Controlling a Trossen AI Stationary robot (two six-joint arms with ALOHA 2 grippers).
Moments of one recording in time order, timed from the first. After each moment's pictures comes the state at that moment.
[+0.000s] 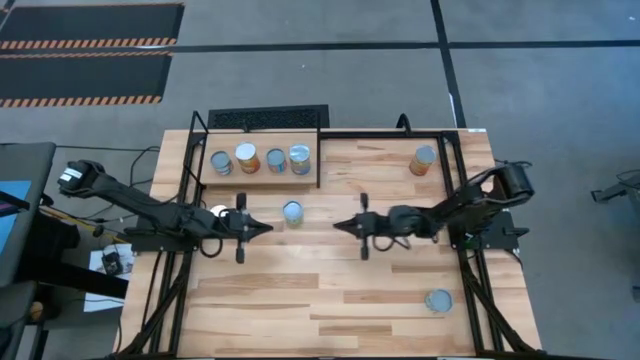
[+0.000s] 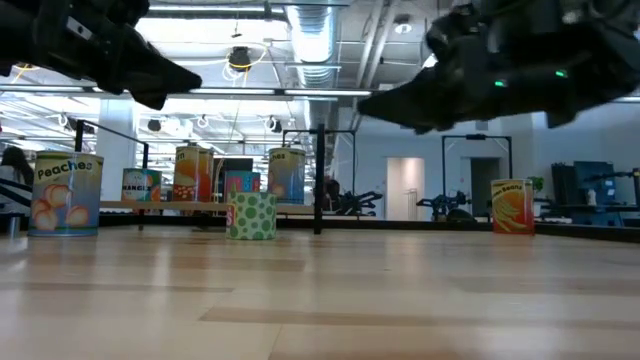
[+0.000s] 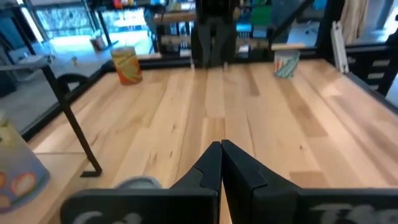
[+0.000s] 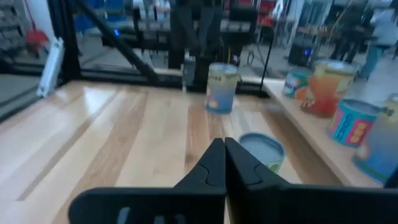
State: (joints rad) left arm -0.31 0.86 0.22 0.42 -0.38 -0.01; right arm 0.14 1.64 0.43 1.17 0.18 -0.07
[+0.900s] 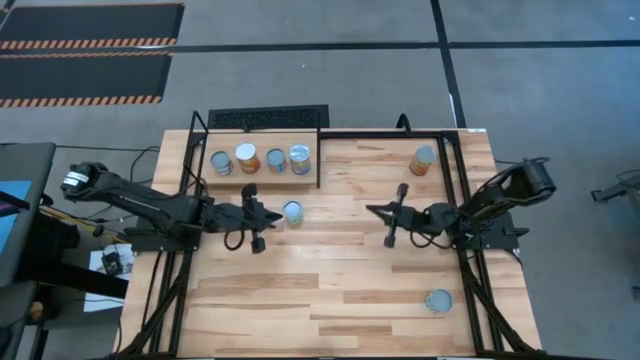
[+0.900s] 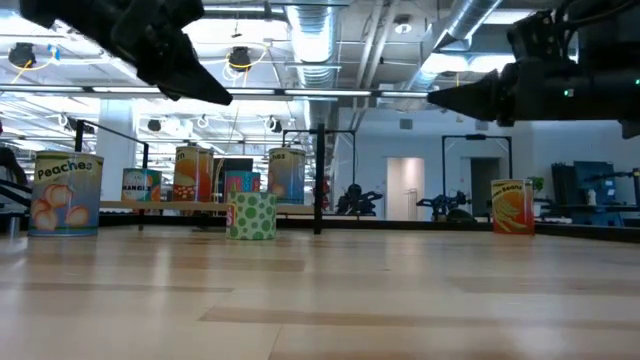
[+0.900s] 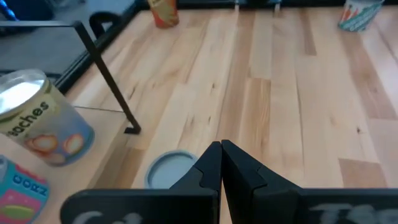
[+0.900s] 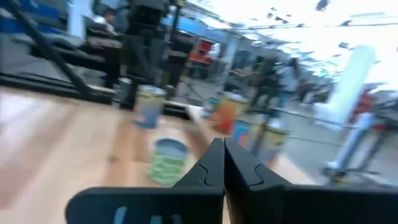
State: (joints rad) left arm -0.20 1.04 0.56 -0.06 -0.41 -0.14; right arm 0.17 1.45 0.09 1.50 0.46 -0.33
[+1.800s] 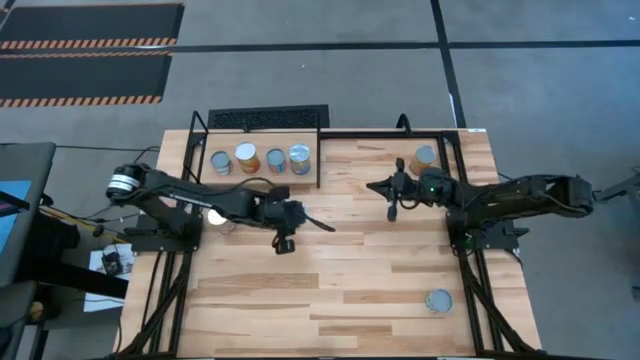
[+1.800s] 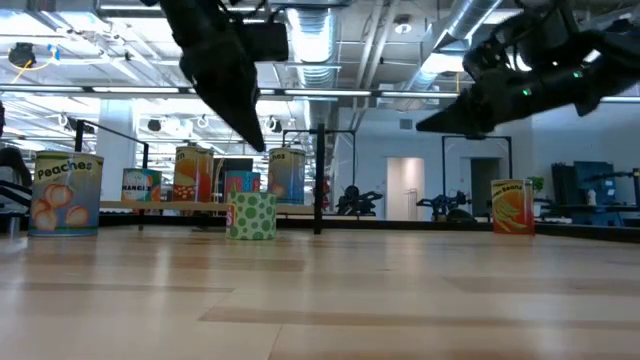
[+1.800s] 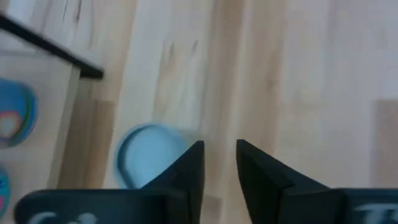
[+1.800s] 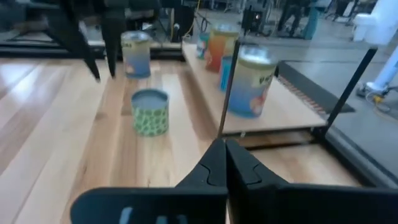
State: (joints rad) left arm -0.09 1.56 1.08 -0.60 -0.25 -0.14; right arm -0.28 1.06 0.27 0.61 -0.03 -0.11
